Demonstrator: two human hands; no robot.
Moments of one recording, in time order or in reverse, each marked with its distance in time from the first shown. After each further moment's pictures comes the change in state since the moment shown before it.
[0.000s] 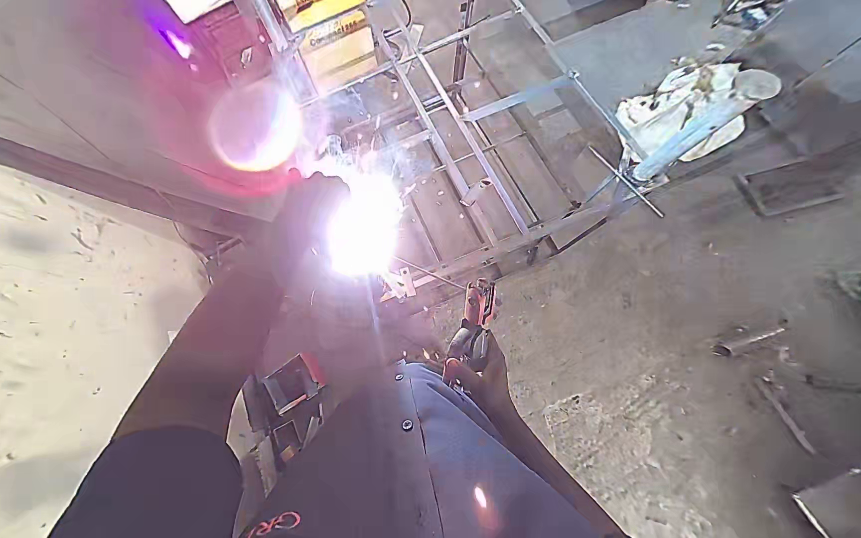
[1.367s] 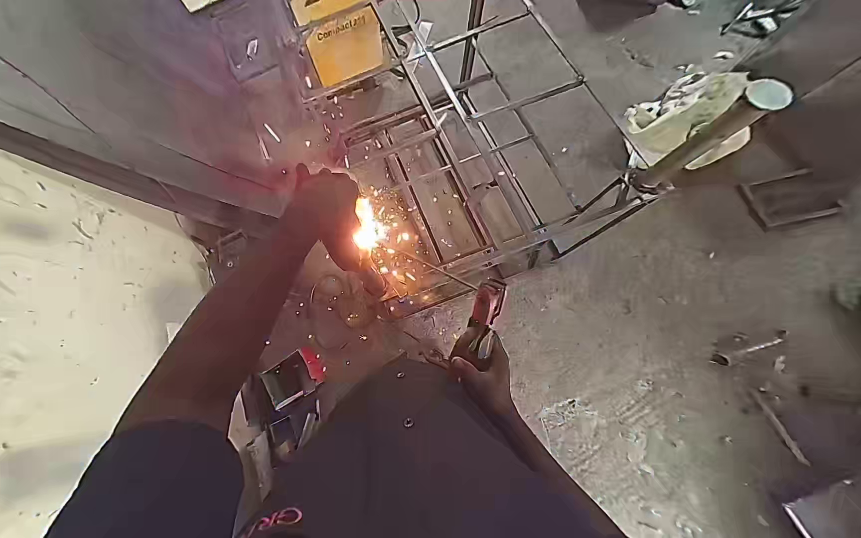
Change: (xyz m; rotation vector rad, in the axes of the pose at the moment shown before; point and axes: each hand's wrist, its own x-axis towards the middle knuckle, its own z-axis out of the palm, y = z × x) left_hand 0.033 0.001 0.002 0.025 -0.192 -0.149; right_hand 0.006 -0.005 0.001 0.021 0.019 0.005
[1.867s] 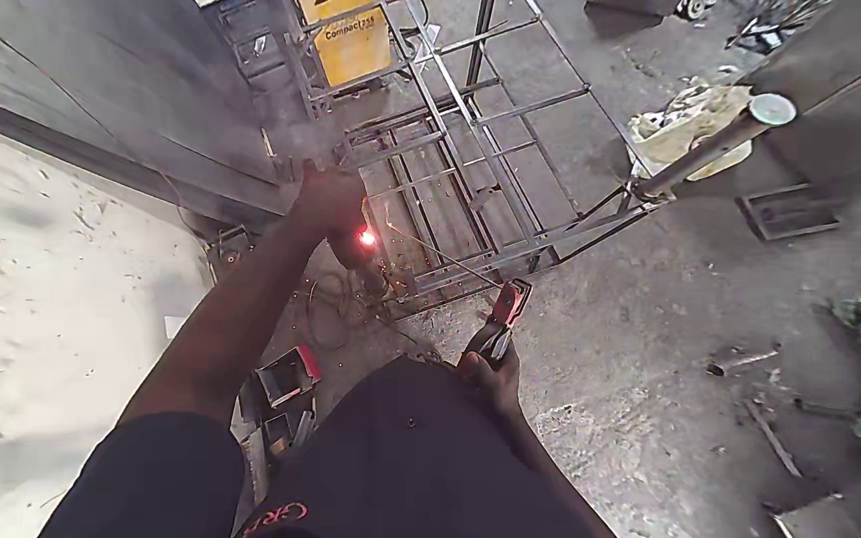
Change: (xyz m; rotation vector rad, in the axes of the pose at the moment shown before) left_hand 0.015 -0.005 0.011 0.009 0.029 -0.029; right_hand 0.001 -0.003 -0.005 0.105 0.110 0.041
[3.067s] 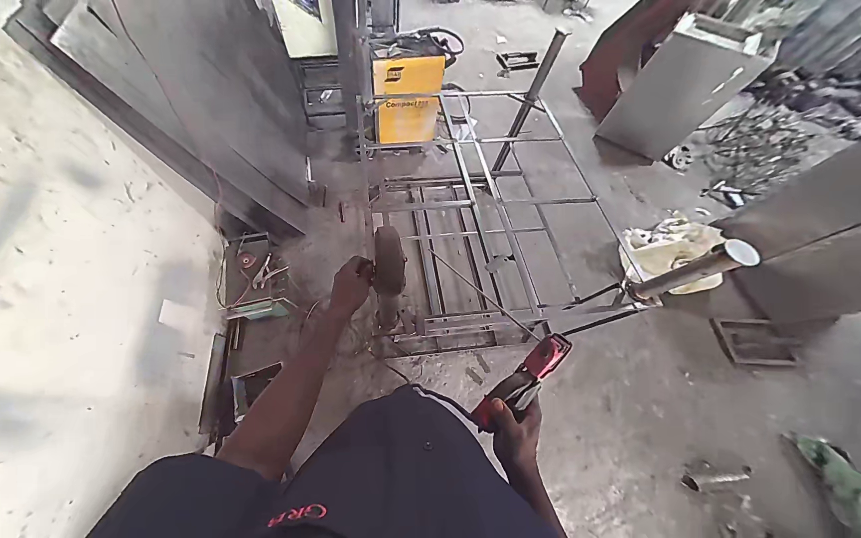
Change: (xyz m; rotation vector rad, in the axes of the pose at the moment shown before) left_hand -0.064 -0.013 0.160 -1.494 0.452 -0.320; right_hand -0.002 -0.018 0.004 0.050 -0.034 -0.137
